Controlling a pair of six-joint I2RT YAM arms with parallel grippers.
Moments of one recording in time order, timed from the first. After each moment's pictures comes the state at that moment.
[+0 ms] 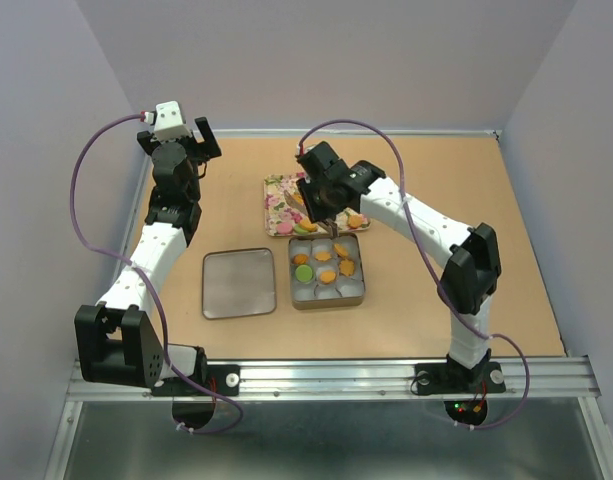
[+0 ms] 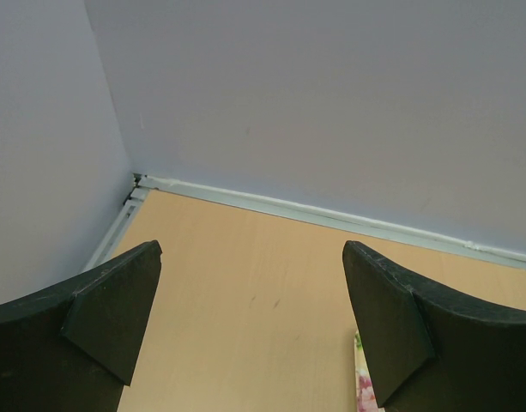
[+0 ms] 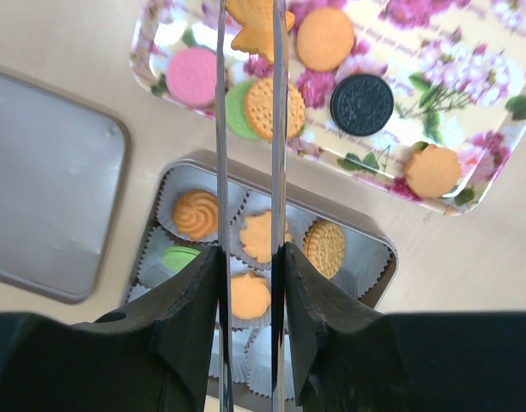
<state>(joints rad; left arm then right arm) -0.13 1.31 1.04 0.34 -0.32 -0.10 0.77 1.94 1.83 -0.85 0.17 0.28</state>
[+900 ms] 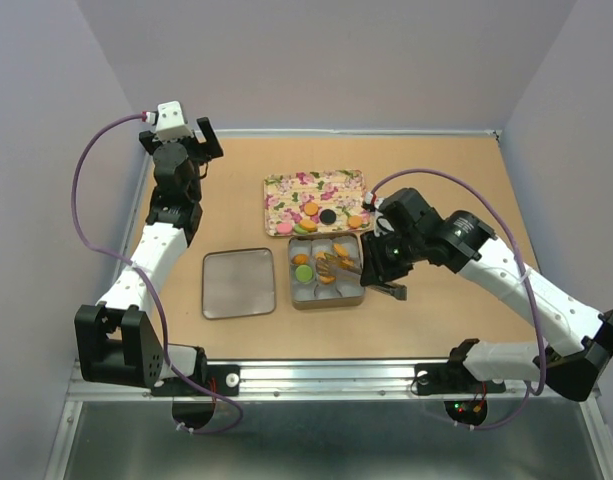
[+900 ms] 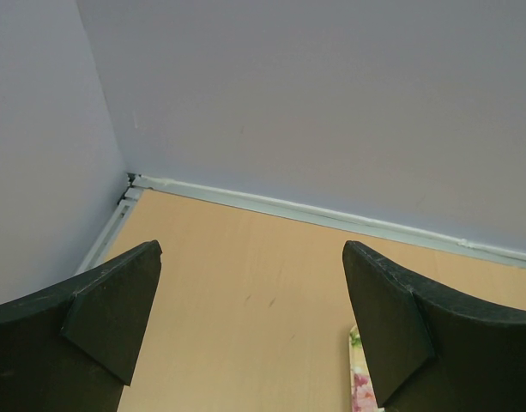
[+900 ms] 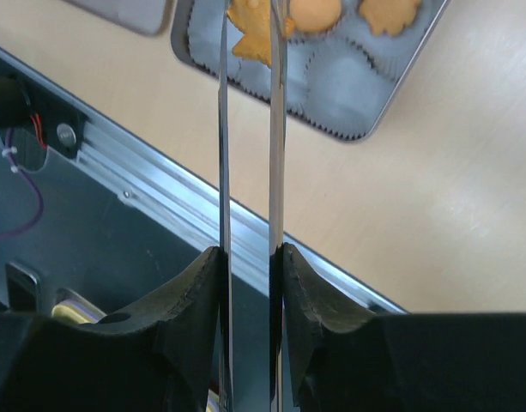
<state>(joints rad) -0.14 1.31 1.04 0.34 -0.31 -0.11 0.77 1.23 1.33 -1.07 -0.17 0.44</state>
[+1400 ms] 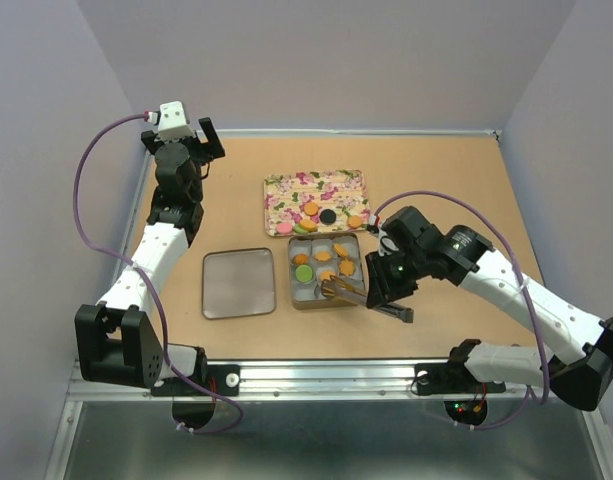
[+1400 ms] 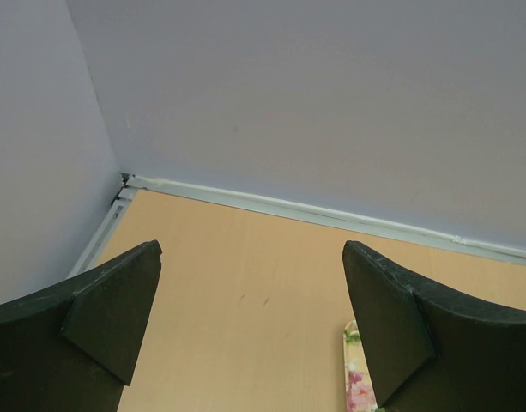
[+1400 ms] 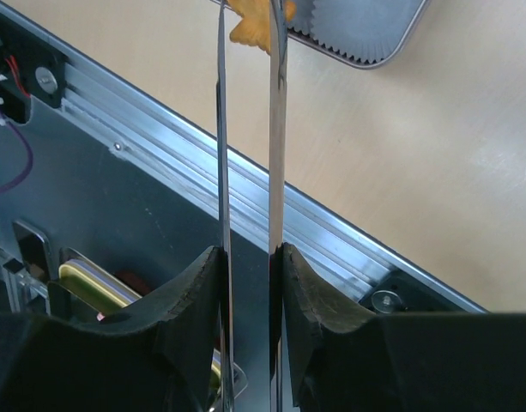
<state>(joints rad) -0.15 1.31 1.04 0.34 -0.31 -0.11 0.77 1.15 1.16 -1.09 -0.28 0.48</state>
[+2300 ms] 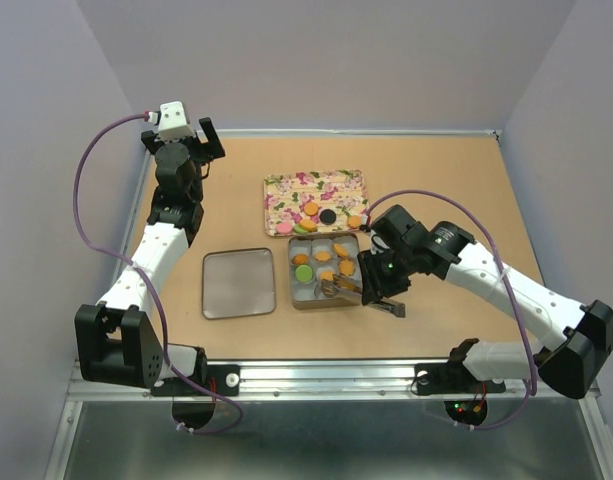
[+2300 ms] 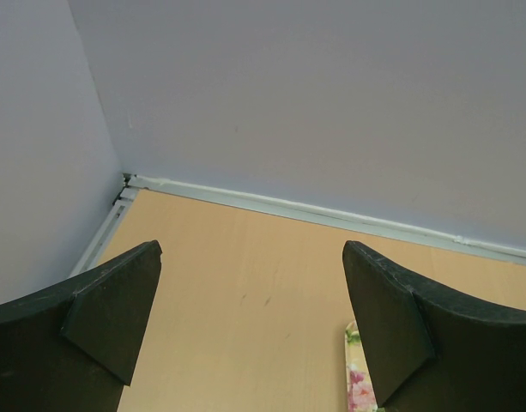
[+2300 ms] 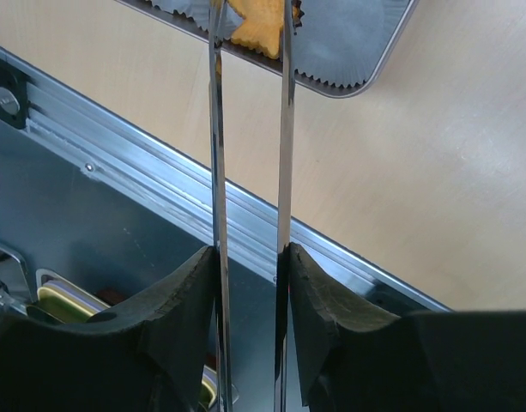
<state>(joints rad) -0.15 1.31 1.04 0.34 -0.31 -0.10 0.77 1.24 1.13 -1.04 -0.24 0.47</state>
